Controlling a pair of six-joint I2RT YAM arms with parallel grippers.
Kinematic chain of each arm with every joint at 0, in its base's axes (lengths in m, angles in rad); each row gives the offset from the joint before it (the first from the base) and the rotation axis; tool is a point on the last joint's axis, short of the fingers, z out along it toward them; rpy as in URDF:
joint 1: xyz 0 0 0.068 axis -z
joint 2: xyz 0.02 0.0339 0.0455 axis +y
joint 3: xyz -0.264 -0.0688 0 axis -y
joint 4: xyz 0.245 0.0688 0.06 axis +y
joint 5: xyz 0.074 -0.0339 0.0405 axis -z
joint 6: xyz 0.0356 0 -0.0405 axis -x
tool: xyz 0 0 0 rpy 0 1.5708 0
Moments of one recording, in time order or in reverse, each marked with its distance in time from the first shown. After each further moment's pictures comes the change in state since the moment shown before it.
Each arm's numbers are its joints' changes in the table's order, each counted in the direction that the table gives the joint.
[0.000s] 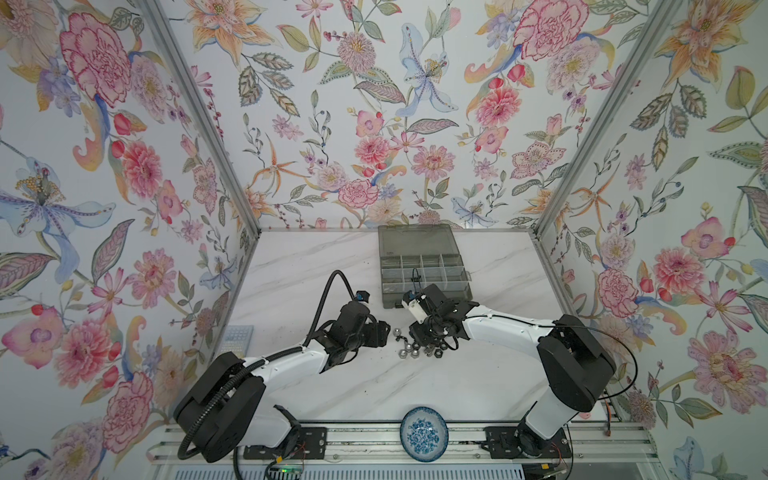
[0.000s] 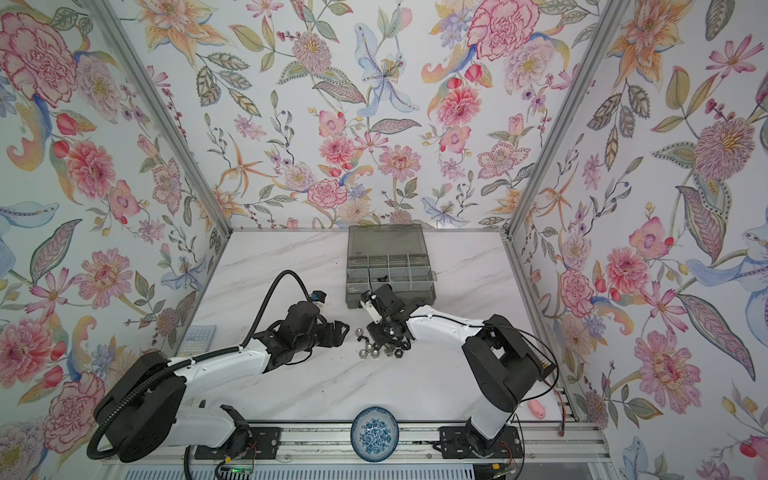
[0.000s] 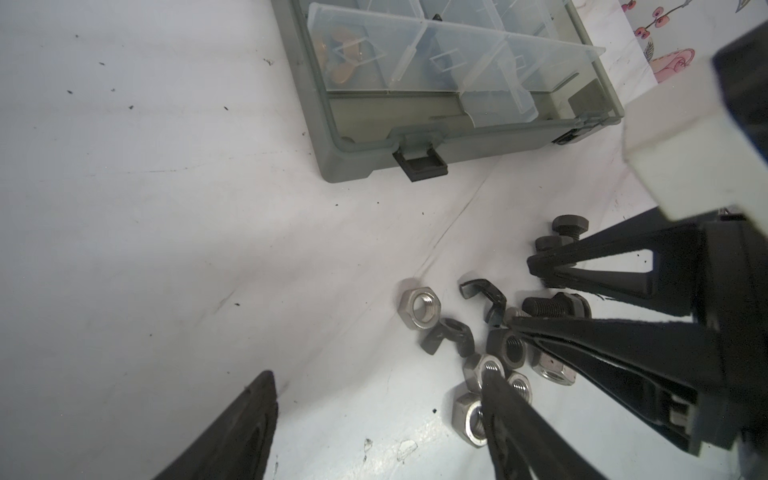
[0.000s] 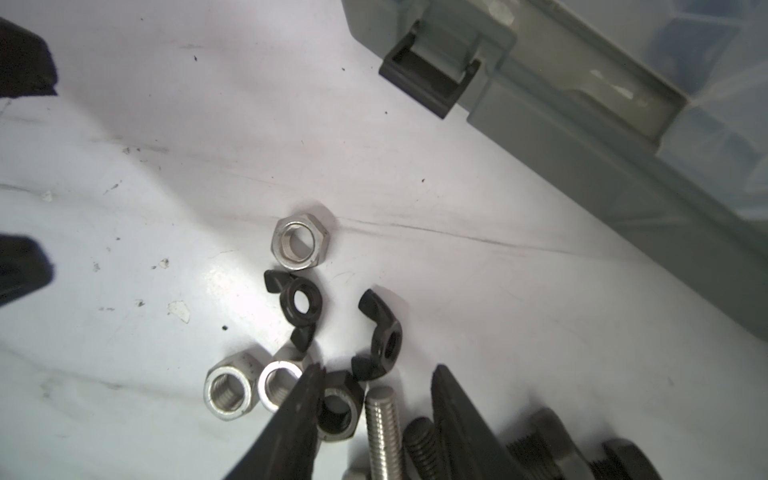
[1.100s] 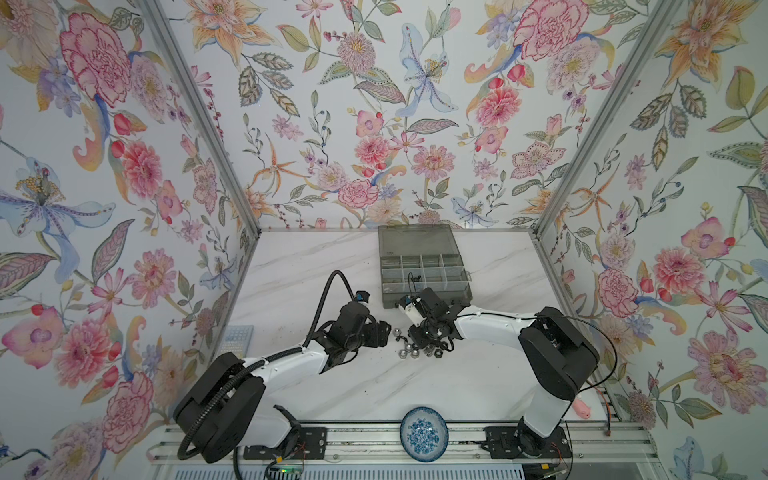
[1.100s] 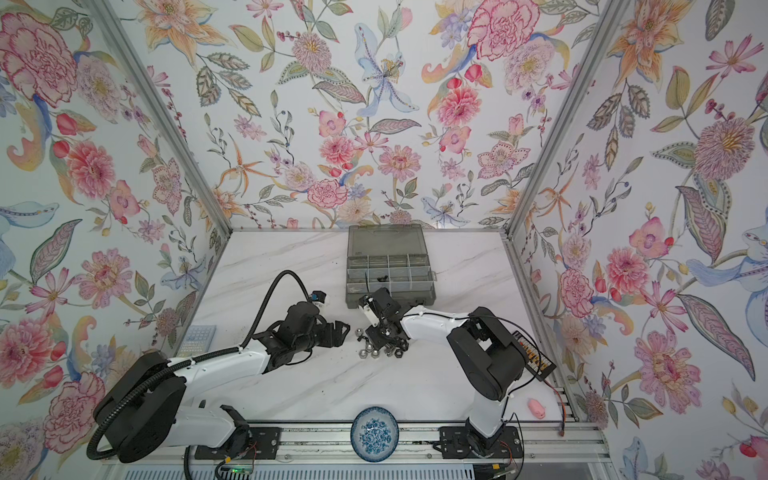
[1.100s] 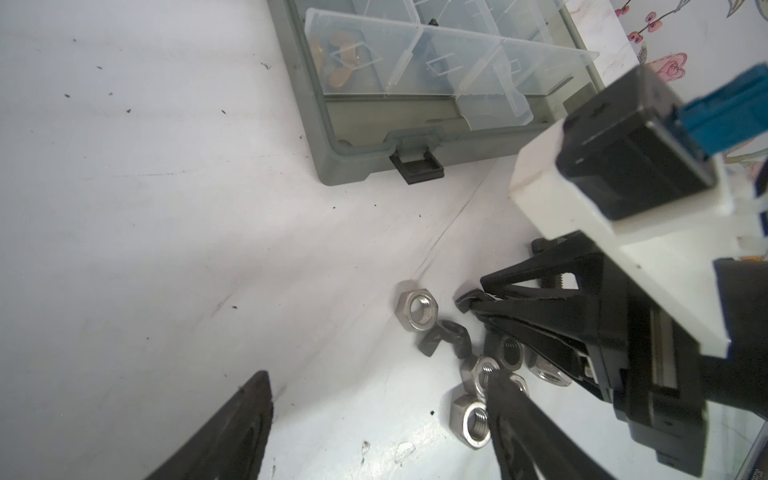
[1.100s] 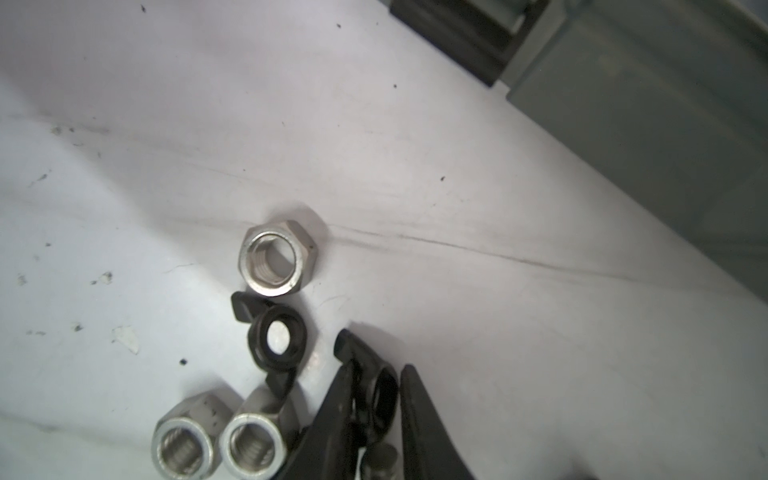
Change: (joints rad) left arm 0.000 -0.005 -0.009 -0.014 0.003 0.000; right arm 0.006 0.090 0.000 -0.057 -0.013 0.019
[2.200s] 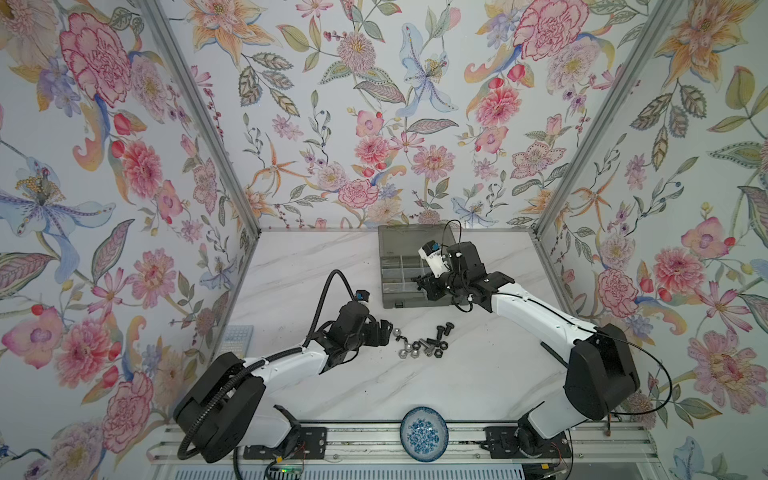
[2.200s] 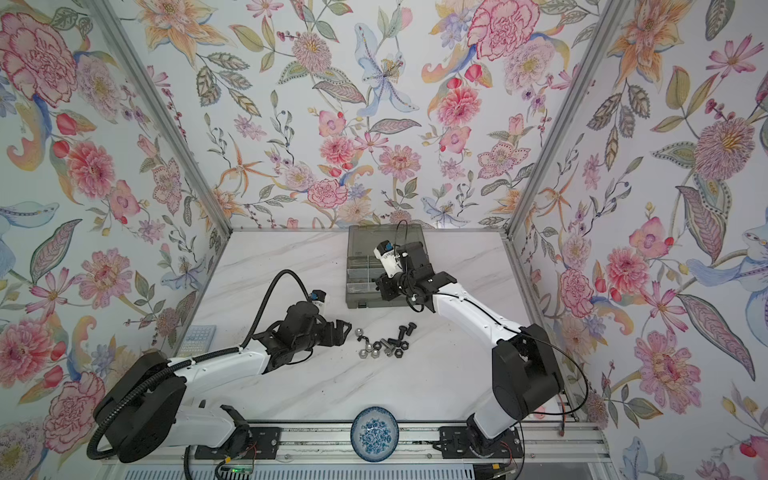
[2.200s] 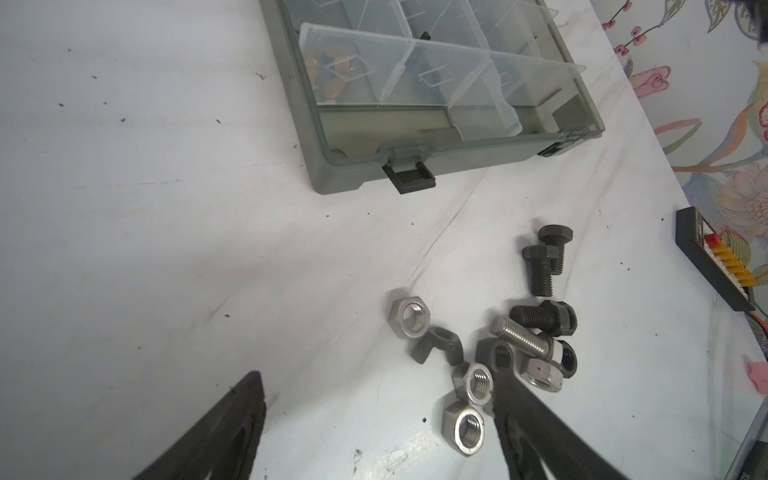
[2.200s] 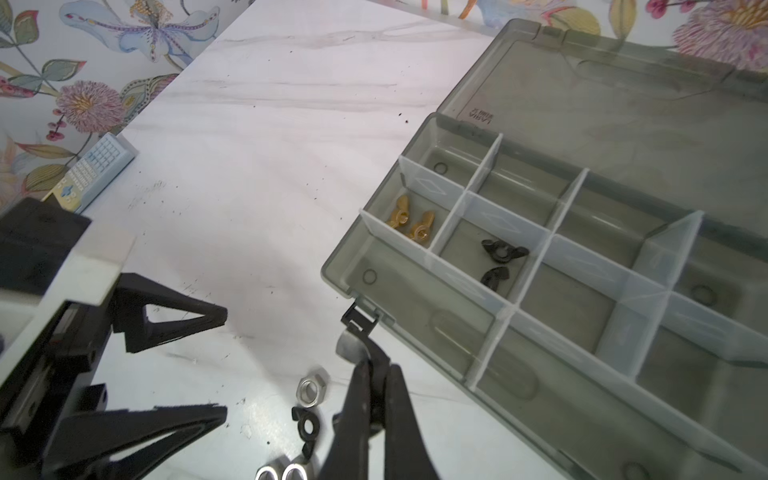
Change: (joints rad) left arm 0.000 0.000 -0.002 -0.036 0.006 0.017; right arm 0.237 -0.171 0.232 -0.026 -0.212 0.008
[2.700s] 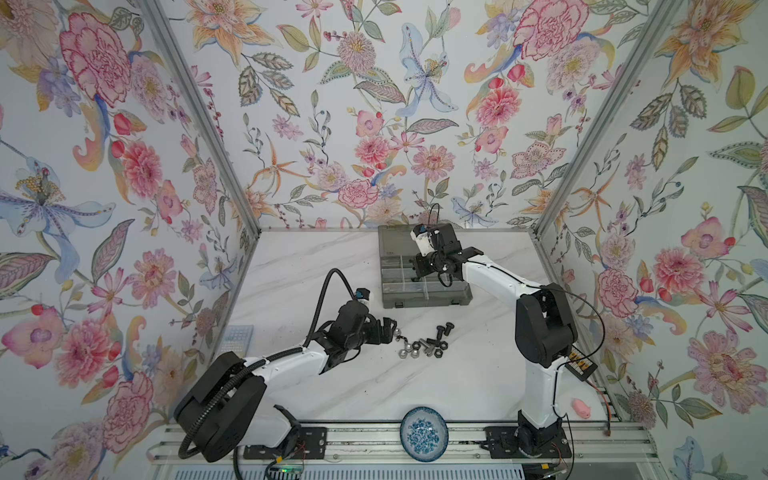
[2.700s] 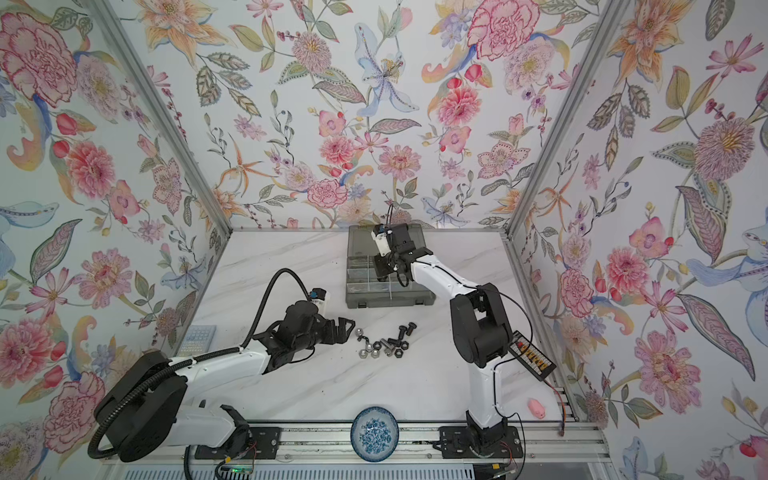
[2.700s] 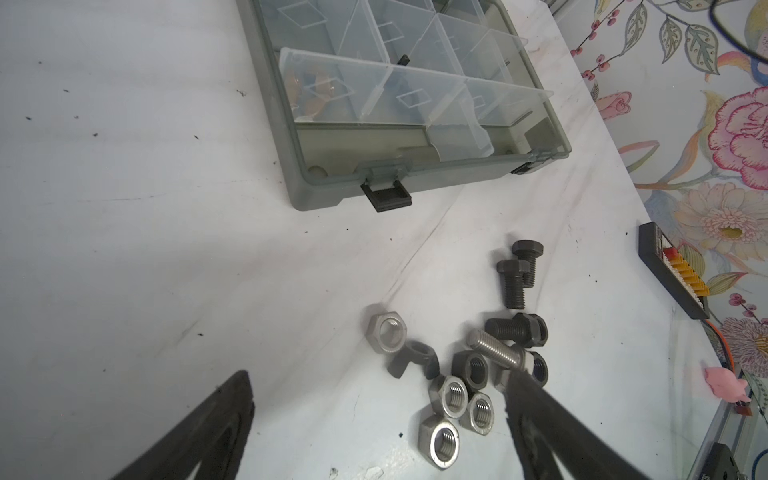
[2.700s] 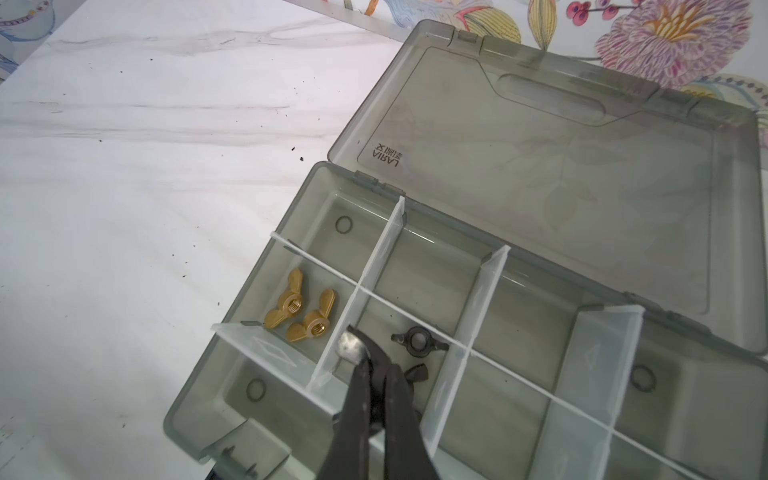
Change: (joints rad) left arm 0.000 0.005 -0.009 -0.056 0.024 0.029; right arm 0.033 0.422 0.377 0.055 0.137 0.018
